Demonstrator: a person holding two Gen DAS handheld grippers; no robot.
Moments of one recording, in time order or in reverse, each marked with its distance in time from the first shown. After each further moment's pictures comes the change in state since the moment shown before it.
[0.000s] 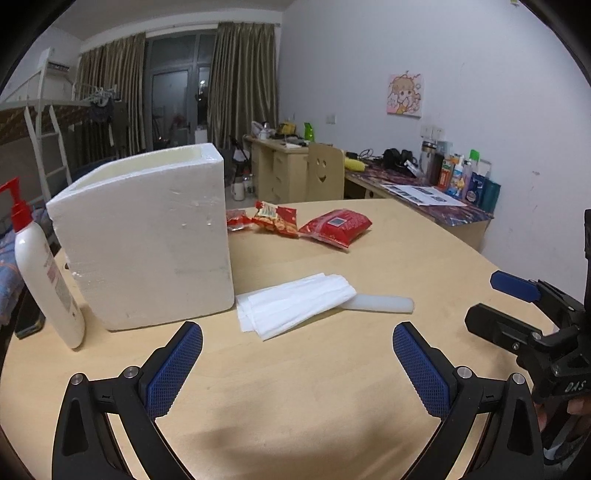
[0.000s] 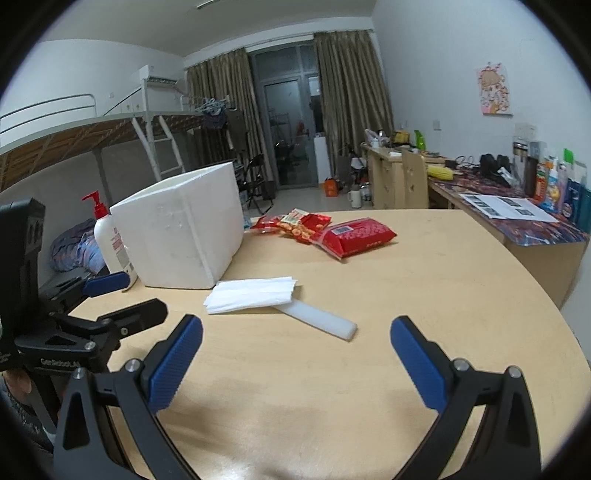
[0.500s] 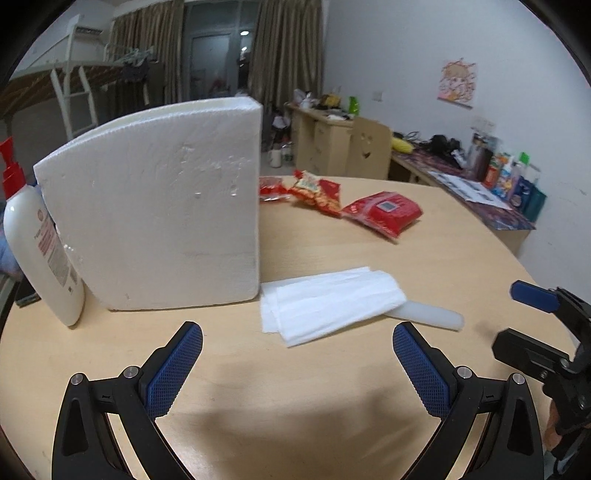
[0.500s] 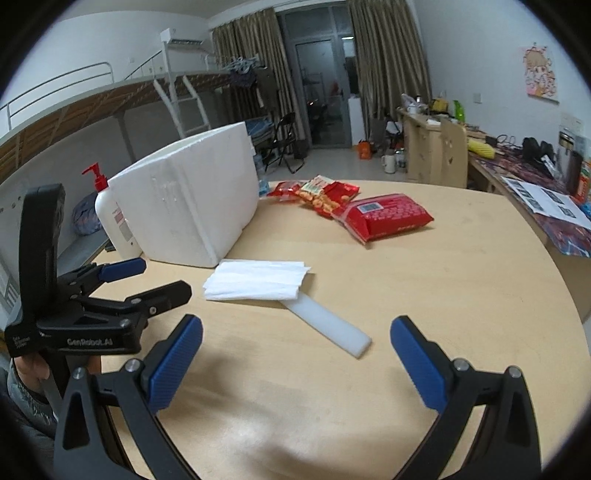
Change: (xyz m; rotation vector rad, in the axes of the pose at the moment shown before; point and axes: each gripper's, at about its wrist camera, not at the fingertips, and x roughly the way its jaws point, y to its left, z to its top) left arm 0.054 0.018 0.012 -0.130 0.130 0.129; right arm 0.052 -0.018 0.023 -0.066 0.187 0.131
